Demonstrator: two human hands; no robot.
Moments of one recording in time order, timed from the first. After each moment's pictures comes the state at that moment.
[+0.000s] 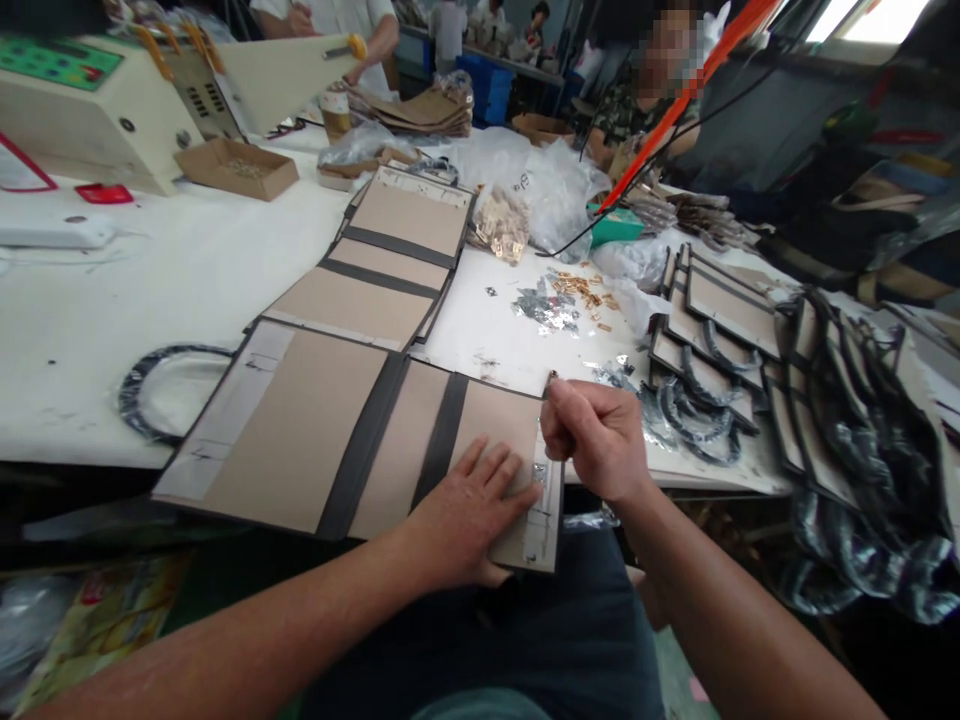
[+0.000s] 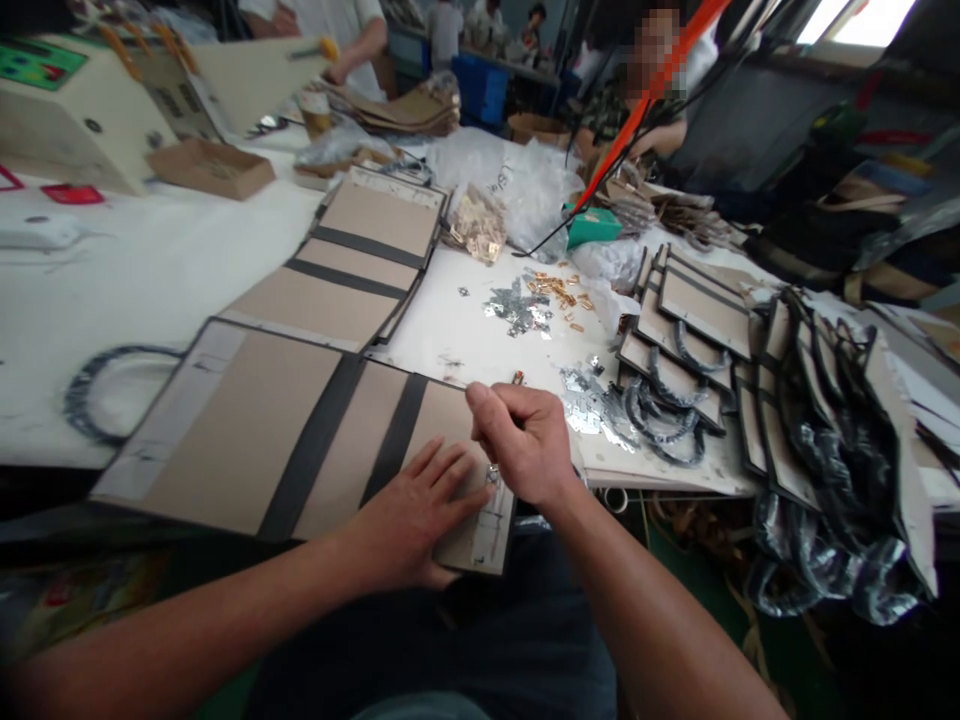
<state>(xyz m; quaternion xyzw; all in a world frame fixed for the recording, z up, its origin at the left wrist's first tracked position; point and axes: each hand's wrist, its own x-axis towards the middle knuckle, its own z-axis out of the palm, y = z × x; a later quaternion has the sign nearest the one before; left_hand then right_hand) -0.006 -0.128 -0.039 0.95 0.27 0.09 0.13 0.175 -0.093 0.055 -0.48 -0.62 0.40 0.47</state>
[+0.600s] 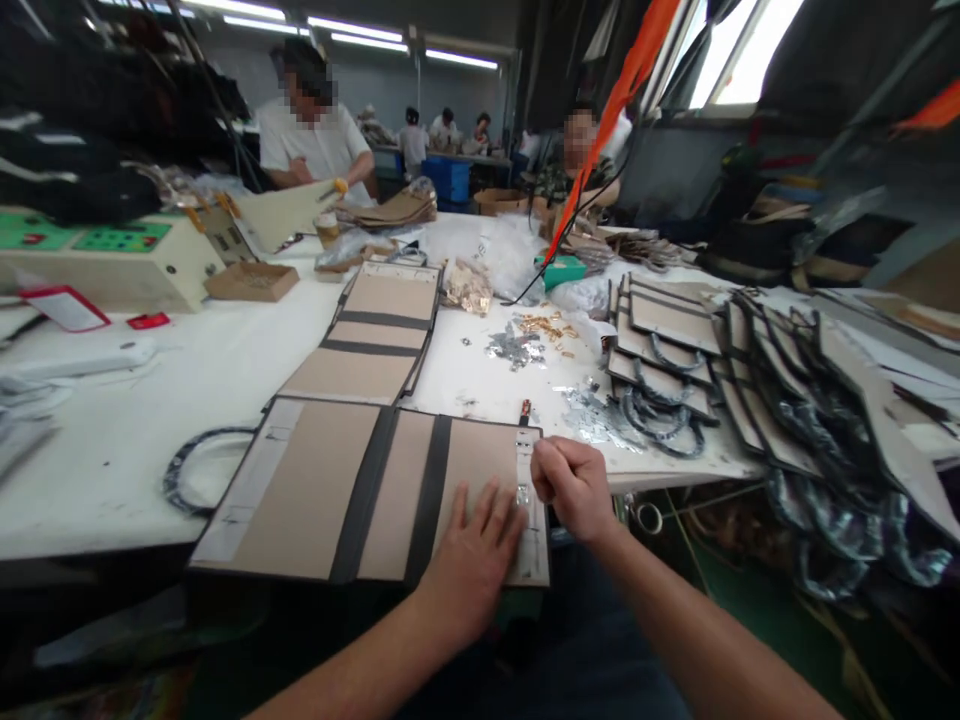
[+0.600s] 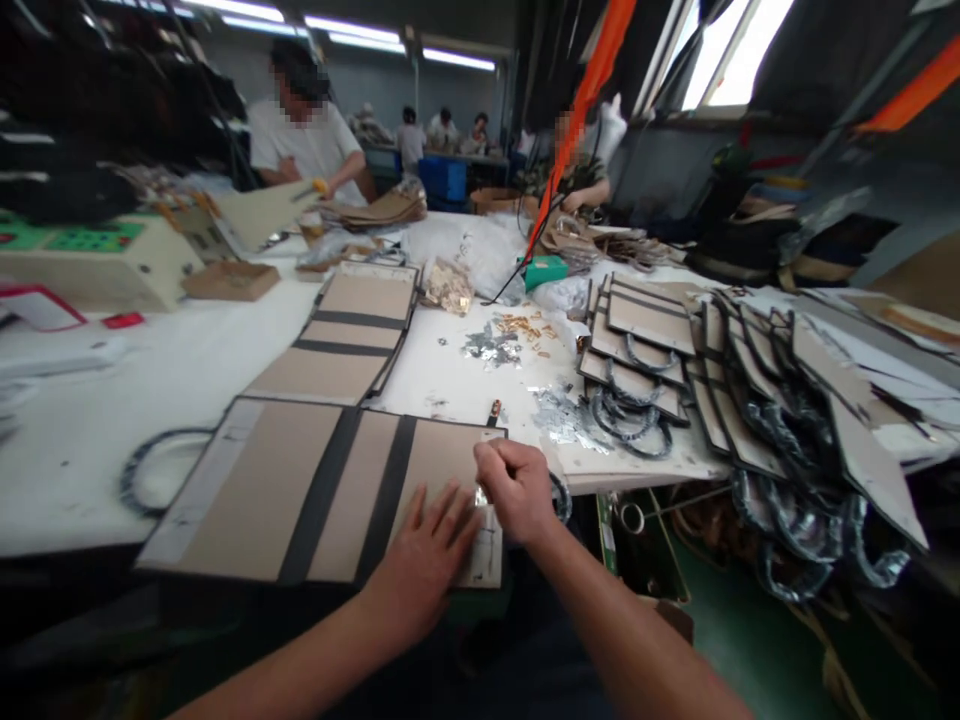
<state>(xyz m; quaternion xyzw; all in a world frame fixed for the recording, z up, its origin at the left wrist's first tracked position) 0.012 -0.164 -0.039 0.94 0.33 0.01 0.09 0.194 -0.135 0.034 -0.47 -0.56 0.39 0.56</state>
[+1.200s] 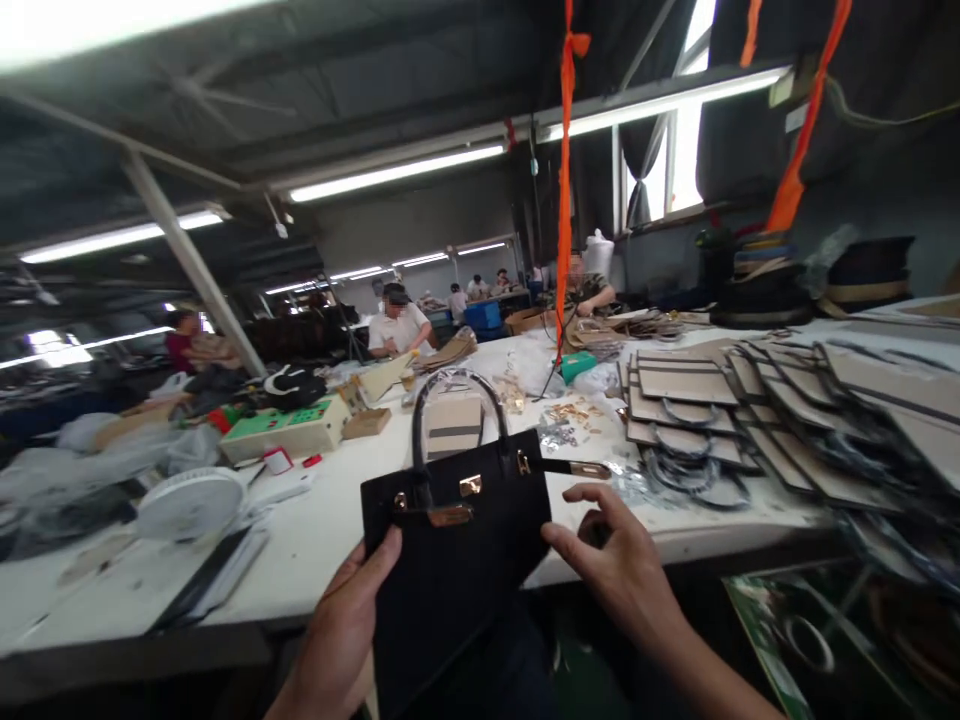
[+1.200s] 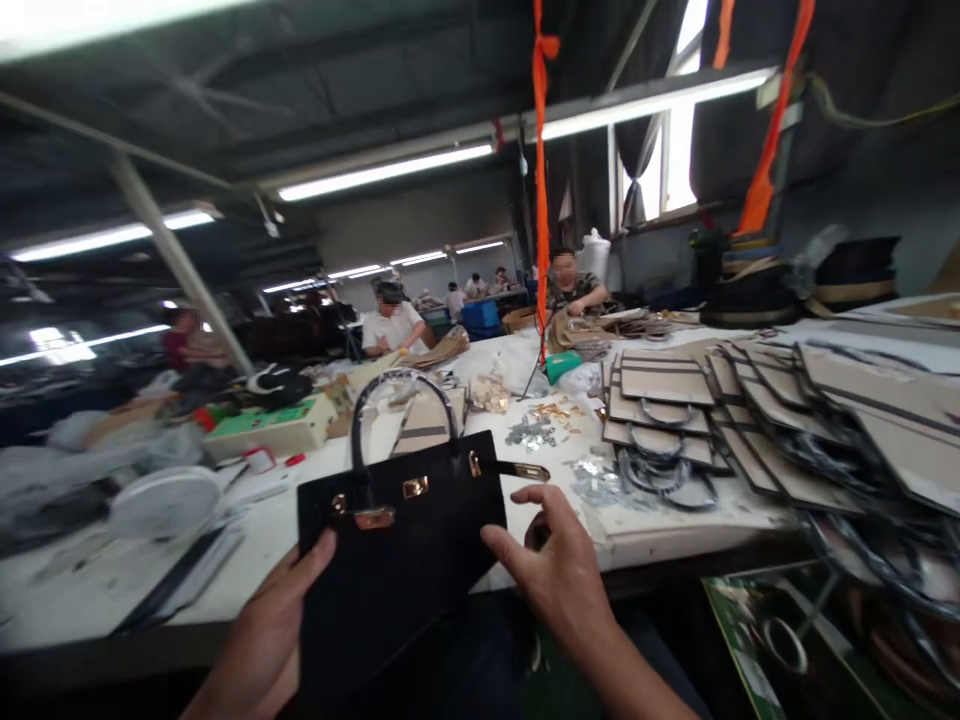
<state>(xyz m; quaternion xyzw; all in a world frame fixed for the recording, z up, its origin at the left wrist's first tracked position) -0.083 -0.243 0.174 0.33 0.44 0.62 0.56 0.178 -0.232 0.116 -0.53 -0.53 0.27 0.60</state>
